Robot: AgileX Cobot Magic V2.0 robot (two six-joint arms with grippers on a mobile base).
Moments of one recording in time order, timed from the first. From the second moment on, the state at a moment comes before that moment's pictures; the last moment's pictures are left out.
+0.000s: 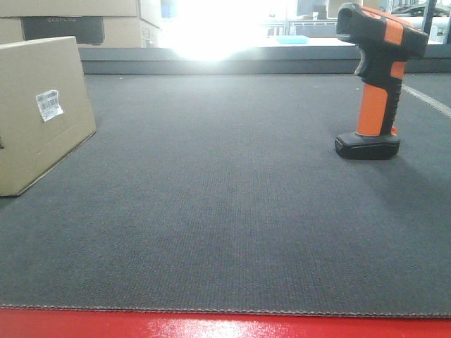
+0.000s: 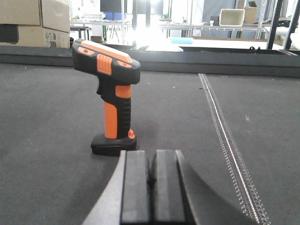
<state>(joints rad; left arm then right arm) 0.02 0.00 0.00 0.00 0.02 0.05 -0.04 0.00 0.00 0.12 0.07 -0.09</state>
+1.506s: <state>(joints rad) -0.10 0.65 -0.88 -0.01 0.57 0.05 -0.03 0.39 -0.51 0.11 0.18 -0.09</state>
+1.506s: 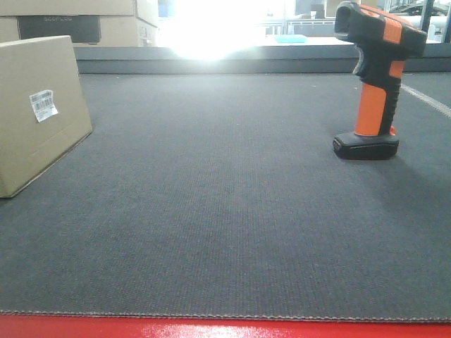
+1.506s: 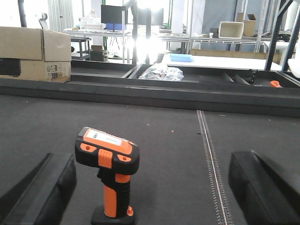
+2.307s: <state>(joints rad) -0.05 1.66 -1.75 0.02 1.22 0.01 0.03 0.39 -0.51 0.11 0.20 -0.09</state>
